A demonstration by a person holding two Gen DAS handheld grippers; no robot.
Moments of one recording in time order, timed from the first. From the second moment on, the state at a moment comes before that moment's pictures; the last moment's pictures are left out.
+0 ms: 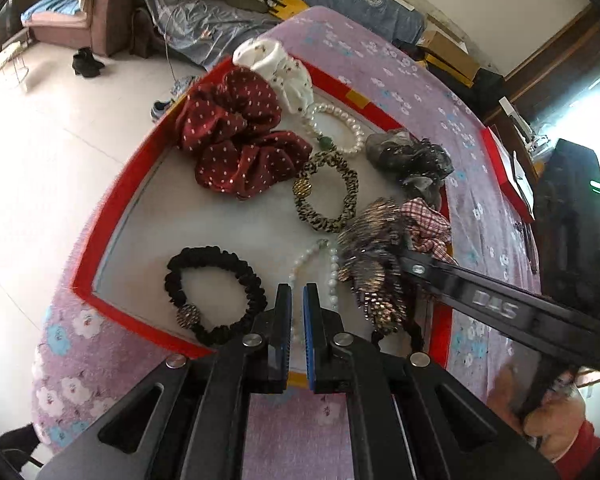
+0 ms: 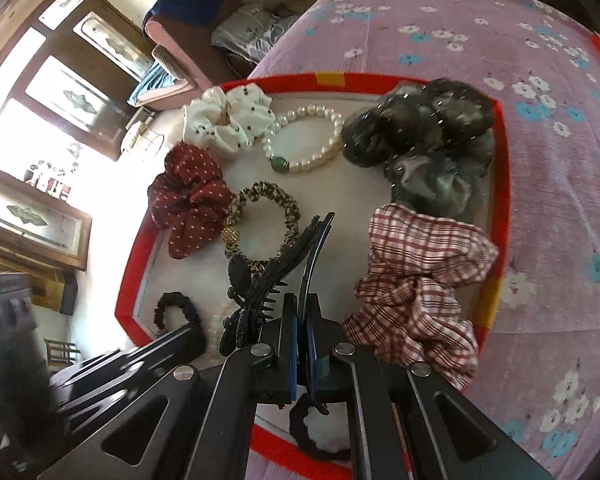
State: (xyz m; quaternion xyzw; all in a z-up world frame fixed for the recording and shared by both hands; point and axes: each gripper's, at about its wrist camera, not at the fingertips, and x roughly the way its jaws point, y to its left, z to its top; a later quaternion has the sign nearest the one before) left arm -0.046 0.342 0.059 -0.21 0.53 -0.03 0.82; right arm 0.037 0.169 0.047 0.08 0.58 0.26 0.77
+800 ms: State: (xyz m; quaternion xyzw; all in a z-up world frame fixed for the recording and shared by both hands) left arm -0.134 0.327 0.127 -0.17 0.48 0.10 0.86; right arm -0.009 0.130 0.103 0.05 0.53 0.30 0.79
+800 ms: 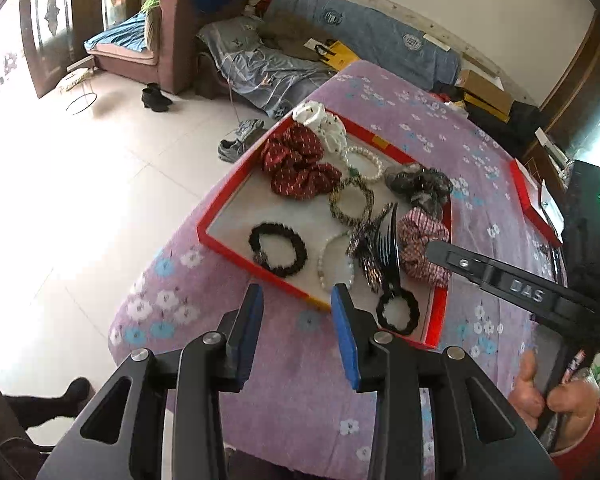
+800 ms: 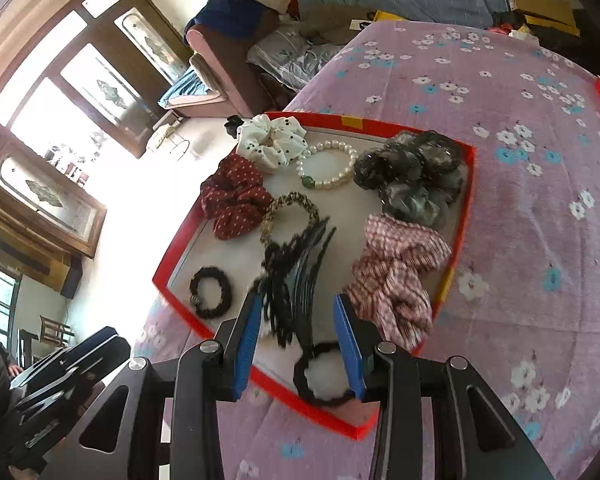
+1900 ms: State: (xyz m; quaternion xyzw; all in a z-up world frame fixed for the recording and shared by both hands) left arm -0.143 0.267 0.149 -0.09 0.42 0.20 0.88; right arm -0.063 0.017 0.105 0.01 0.51 0.20 0.84
